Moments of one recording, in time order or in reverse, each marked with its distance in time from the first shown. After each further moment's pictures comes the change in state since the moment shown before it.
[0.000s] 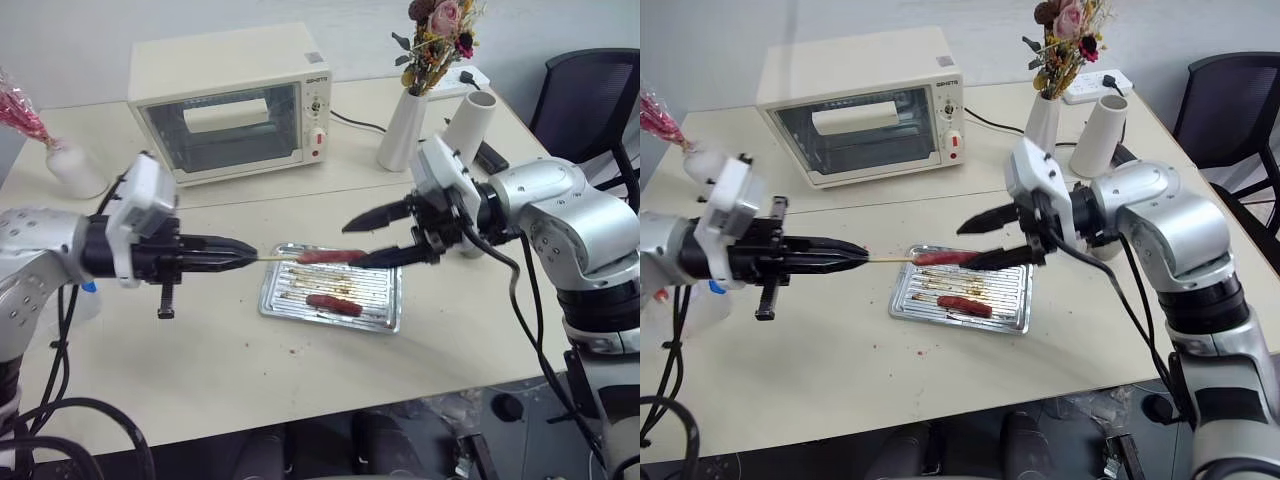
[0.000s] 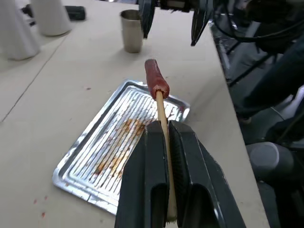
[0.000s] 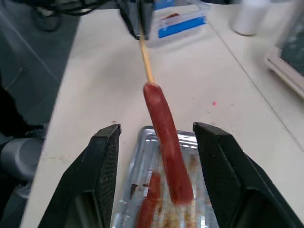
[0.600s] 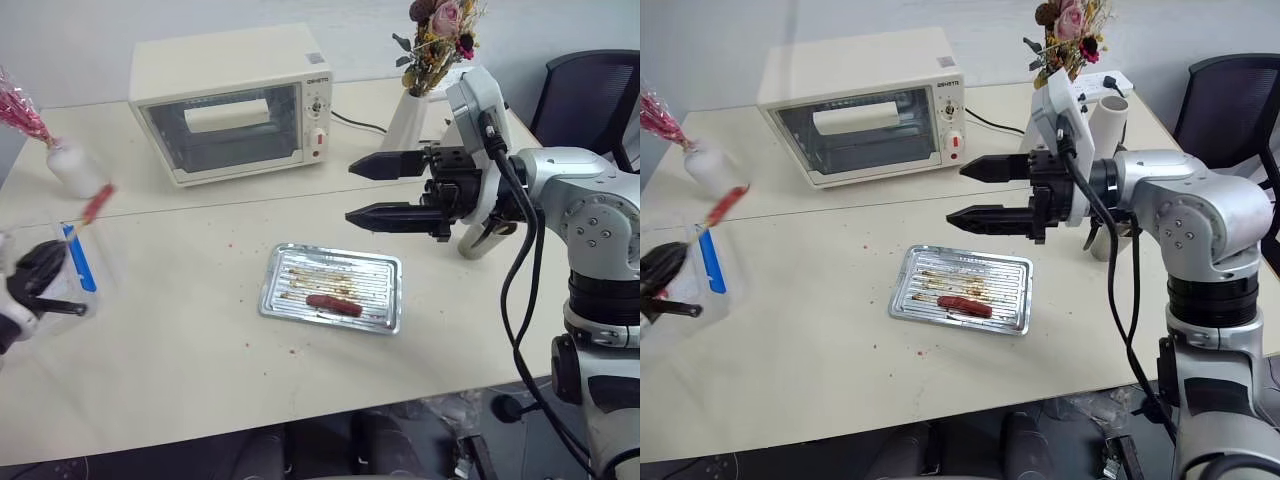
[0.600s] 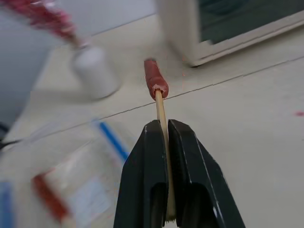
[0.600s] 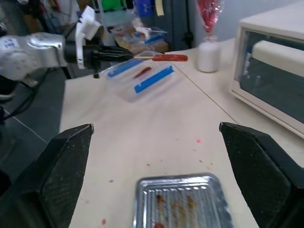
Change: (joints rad) left arm 0.469 -0.353 0.544 -0.135 0.425 0.030 0.759; right arm -0.017 0.073 -0.200 -0.137 0.304 0.351 -0.258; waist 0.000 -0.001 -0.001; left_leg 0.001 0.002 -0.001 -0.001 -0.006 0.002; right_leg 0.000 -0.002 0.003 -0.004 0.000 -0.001
